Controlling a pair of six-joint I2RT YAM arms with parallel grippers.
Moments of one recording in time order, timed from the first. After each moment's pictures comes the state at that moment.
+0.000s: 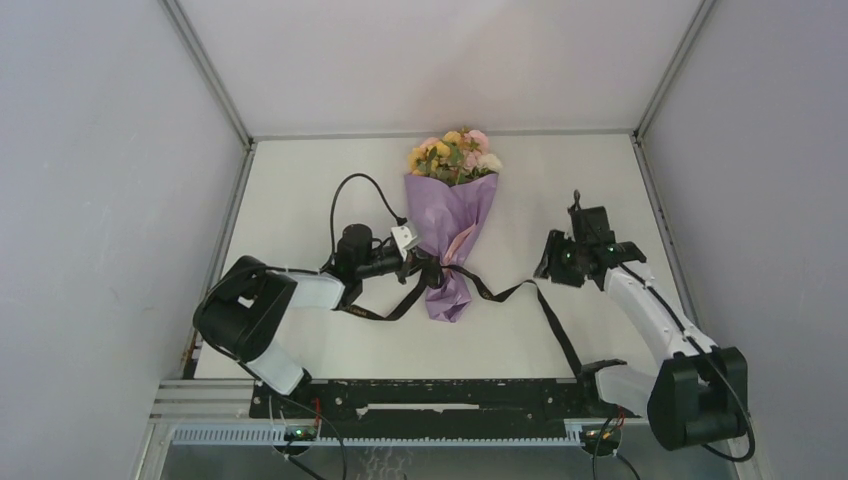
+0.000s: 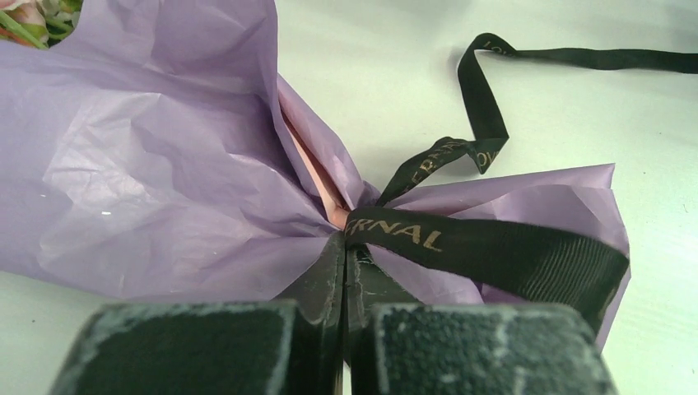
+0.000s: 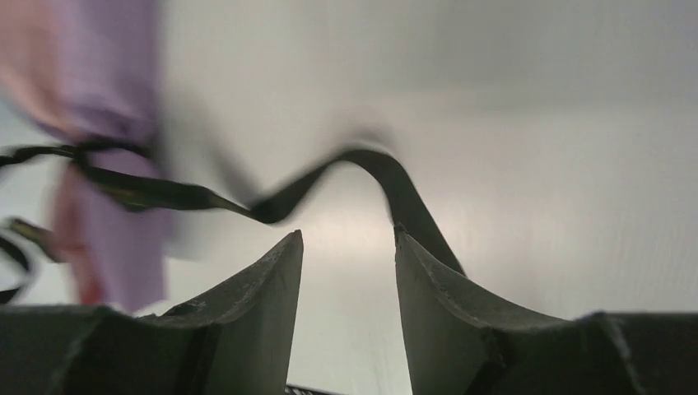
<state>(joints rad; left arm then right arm) -0.52 1.63 0.55 0.81 0.67 0.15 0.16 1.12 0.81 -0.62 -0.17 0.42</state>
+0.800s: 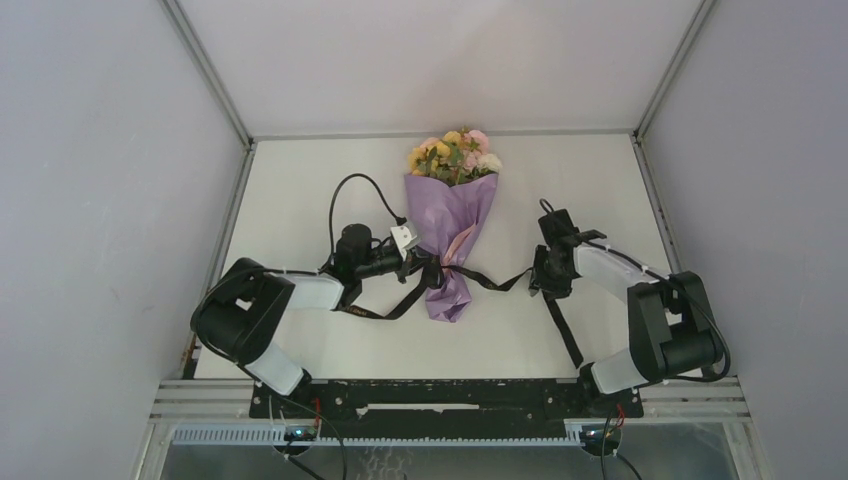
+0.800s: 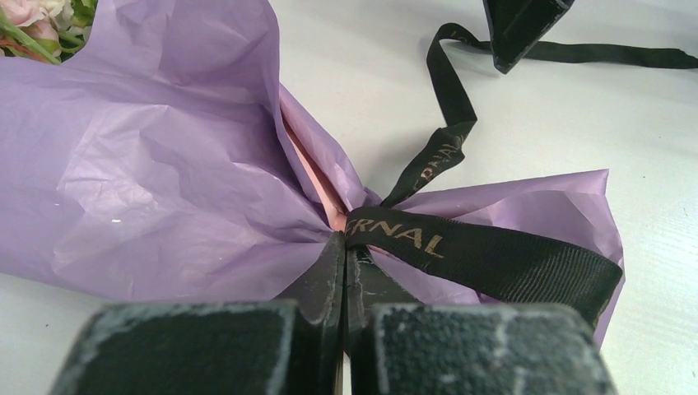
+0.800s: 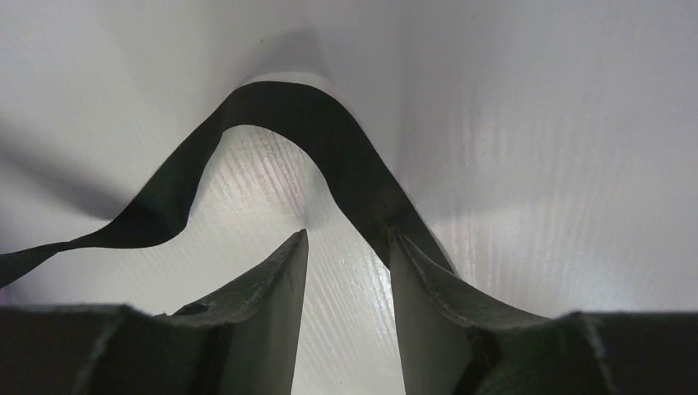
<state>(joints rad) -0.53 1.60 0.54 0.81 0.66 0.16 0.25 1.47 0.77 -0.64 0.01 0.49</state>
